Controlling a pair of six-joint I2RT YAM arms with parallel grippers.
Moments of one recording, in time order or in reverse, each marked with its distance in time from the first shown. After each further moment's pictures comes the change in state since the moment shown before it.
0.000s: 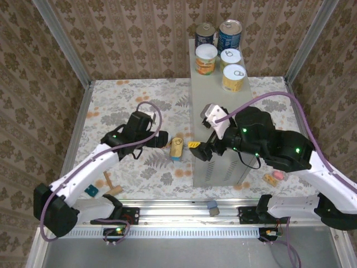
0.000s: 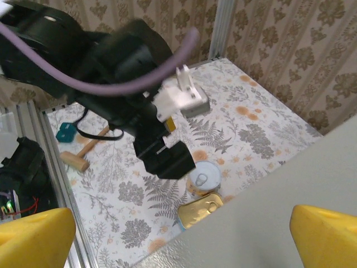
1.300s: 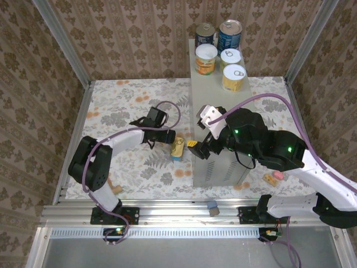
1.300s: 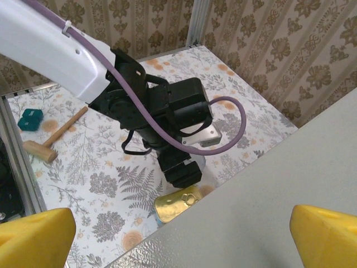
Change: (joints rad) left arm 0.079 0.498 0.080 0.287 0.071 0.131; right arm 0.012 0.012 -0.029 -0.002 0.105 -0.036
